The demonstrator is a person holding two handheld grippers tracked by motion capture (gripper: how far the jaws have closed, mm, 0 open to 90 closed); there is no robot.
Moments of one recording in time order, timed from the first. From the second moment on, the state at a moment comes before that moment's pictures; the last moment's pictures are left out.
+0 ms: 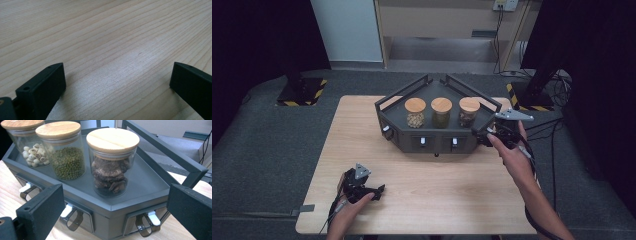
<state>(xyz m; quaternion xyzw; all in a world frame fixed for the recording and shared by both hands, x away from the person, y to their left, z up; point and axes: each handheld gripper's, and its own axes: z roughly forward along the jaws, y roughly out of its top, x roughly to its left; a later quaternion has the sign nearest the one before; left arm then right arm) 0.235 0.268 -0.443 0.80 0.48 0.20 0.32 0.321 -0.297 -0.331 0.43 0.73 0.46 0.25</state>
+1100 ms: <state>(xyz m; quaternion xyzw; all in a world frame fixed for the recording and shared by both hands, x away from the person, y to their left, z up) 0.234 0.267 -0.443 0.79 0.48 0.20 0.32 0.296 -0.304 -0.356 0.43 0.75 0.46 0.22</state>
